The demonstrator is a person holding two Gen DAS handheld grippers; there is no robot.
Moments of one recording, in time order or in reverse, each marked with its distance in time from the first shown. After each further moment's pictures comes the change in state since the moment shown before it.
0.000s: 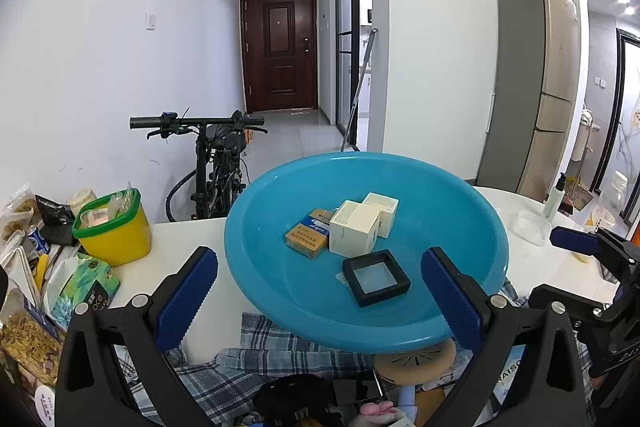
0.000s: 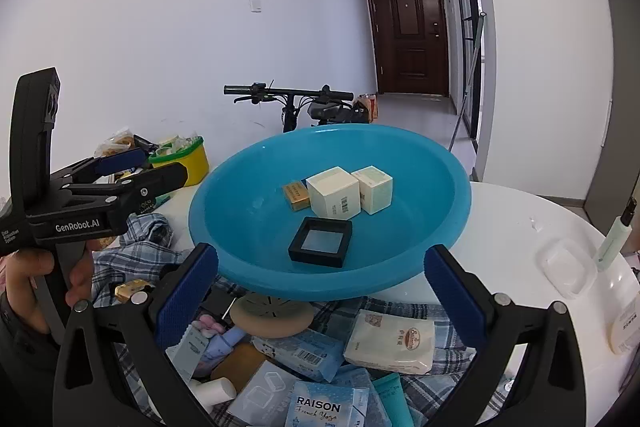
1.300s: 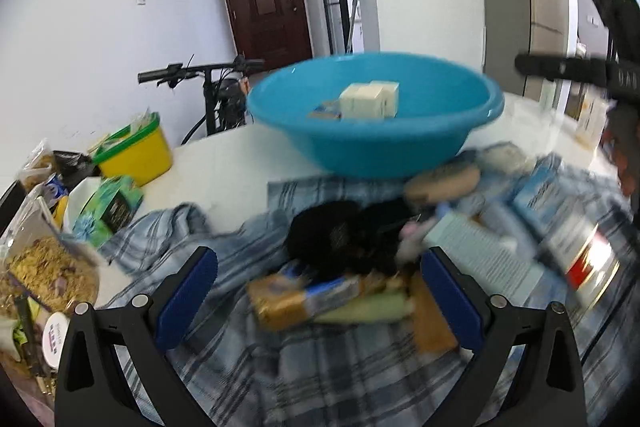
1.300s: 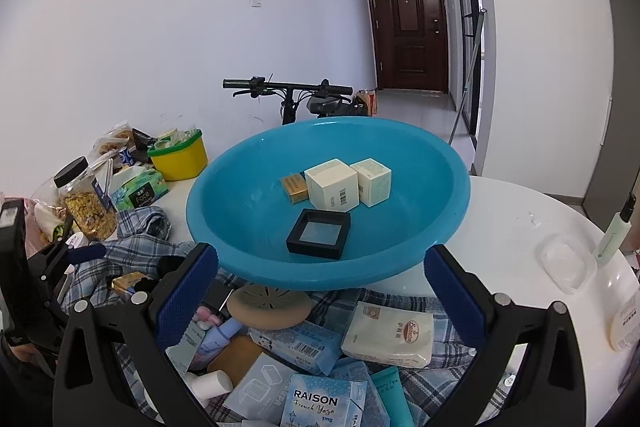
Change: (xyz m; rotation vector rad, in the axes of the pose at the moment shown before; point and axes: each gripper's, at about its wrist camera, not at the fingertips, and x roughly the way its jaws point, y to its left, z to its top) left arm -0.042 0.019 -0.125 0.124 0.174 0.023; right arm 0.002 -0.002 -0.006 -0.008 0.017 -0.007
